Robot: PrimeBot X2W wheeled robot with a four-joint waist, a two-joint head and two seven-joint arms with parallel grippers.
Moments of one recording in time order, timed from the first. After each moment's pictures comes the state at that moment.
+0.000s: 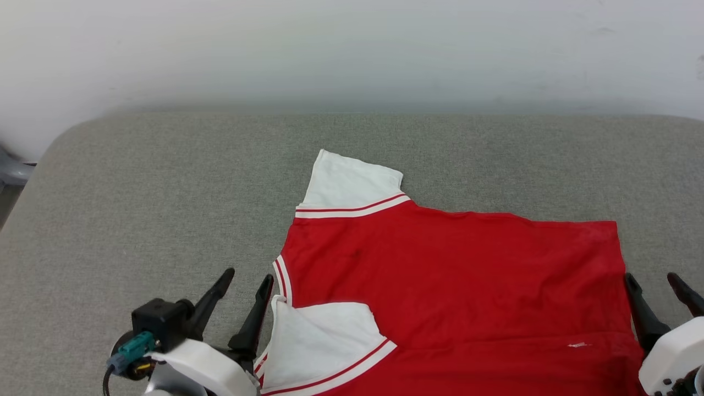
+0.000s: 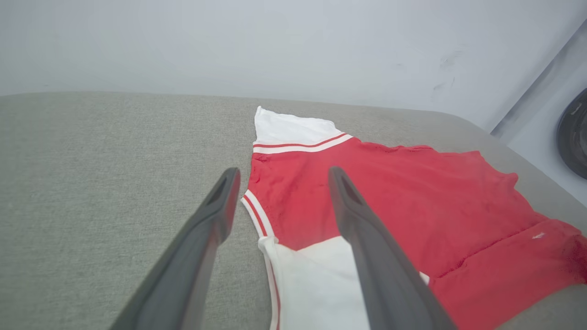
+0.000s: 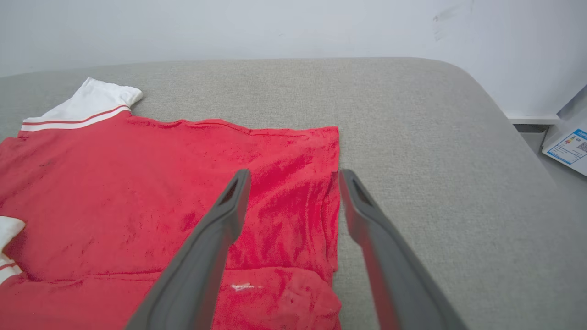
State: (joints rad) left arm -0.12 0.56 -0.62 0.01 -0.80 0.17 -0.24; right arm 0.06 -0.21 -0.21 -0.10 0.27 0.13 0.37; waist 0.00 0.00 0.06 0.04
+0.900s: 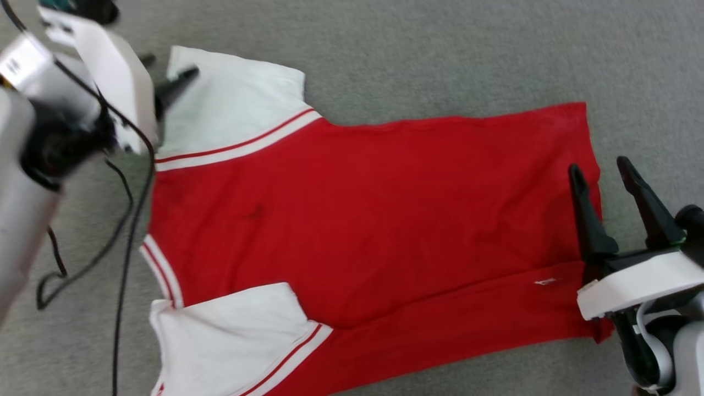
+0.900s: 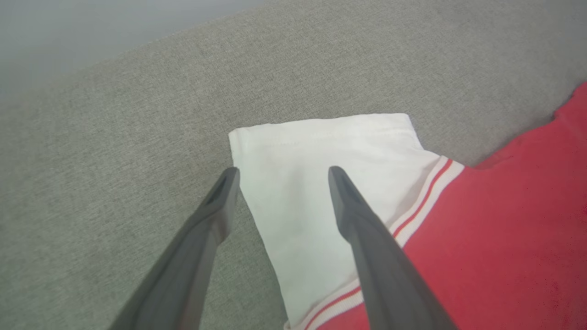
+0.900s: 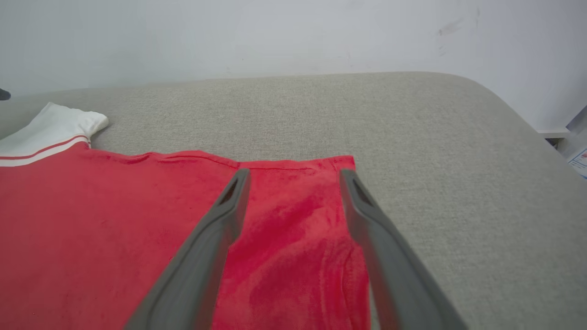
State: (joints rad) left arm -0.98 0.66 -0.61 0.35 -0.92 -0.11 0.58; right arm -0.15 -0.11 -0.05 -0.18 0.22 0.13 0.10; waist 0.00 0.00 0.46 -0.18
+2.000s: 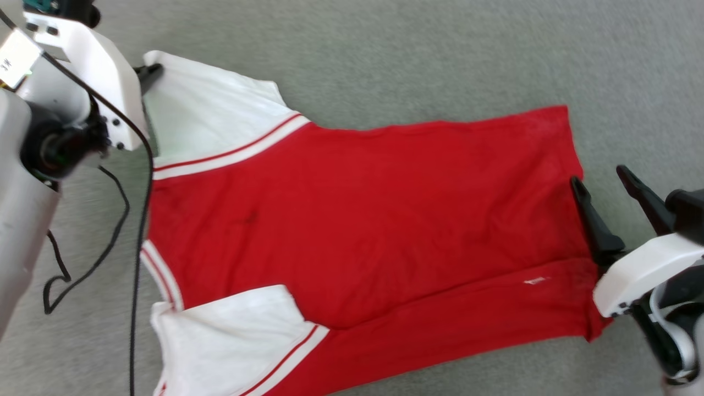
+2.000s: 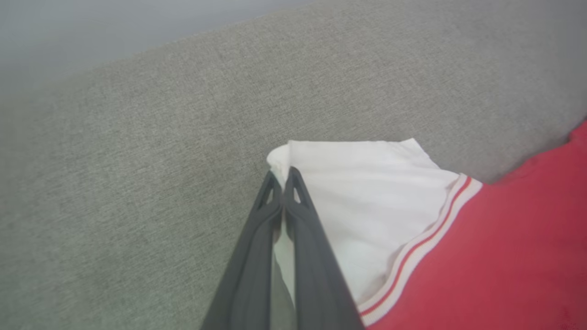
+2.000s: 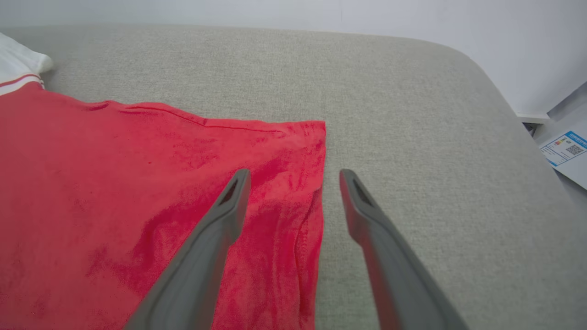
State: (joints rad) left arm -1.05 0.64 -0.63 0.53 -0.93 -0.12 0.55; right arm -0.20 -0.21 -0.01 -0.11 0.24 0.13 0.22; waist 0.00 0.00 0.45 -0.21
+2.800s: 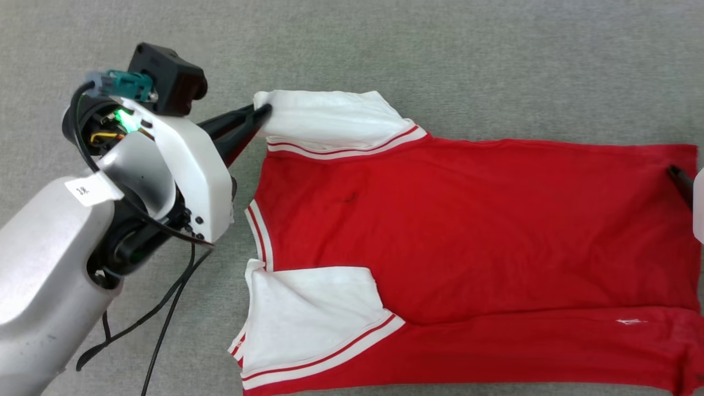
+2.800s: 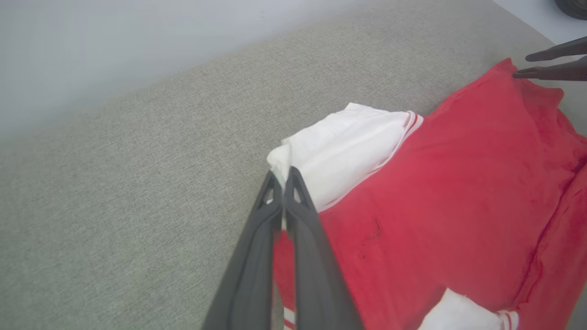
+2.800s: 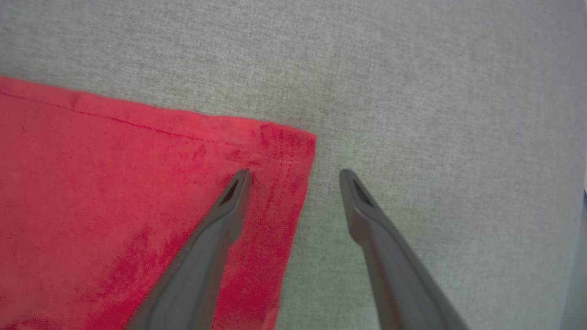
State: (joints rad) left arm -0.81 0.71 -0.67 -0.06 -0.88 -0.03 0.42; right arm -0.51 -0.49 -0.03 0.15 0.30 0.13 0.84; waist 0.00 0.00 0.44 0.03
